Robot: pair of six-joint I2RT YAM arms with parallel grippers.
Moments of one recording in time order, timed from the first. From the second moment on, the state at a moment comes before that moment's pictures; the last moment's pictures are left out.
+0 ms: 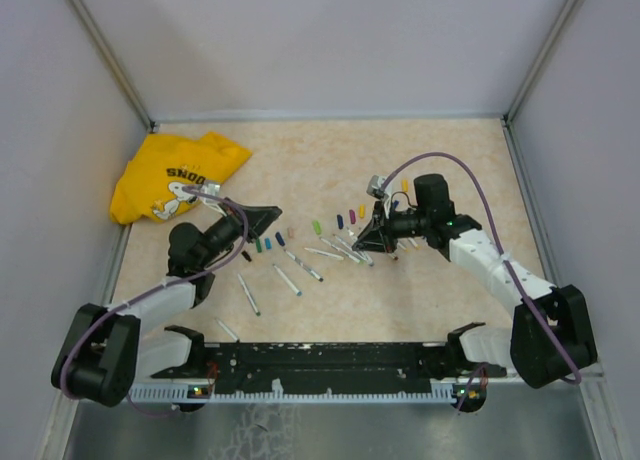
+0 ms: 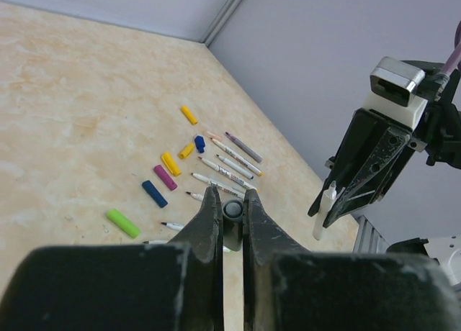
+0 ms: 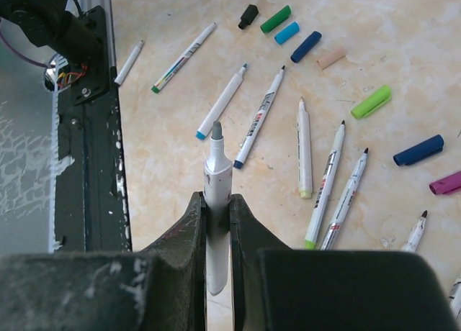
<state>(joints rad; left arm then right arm) -0.30 1.14 0.29 1.06 0.50 -0.74 0.35 1.23 0.77 -0.19 -0.99 -0.23</state>
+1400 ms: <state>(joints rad) -0.23 1.24 0.29 0.90 0.38 -0.76 0.35 1.23 0.77 -0.21 -0.97 -0.24</state>
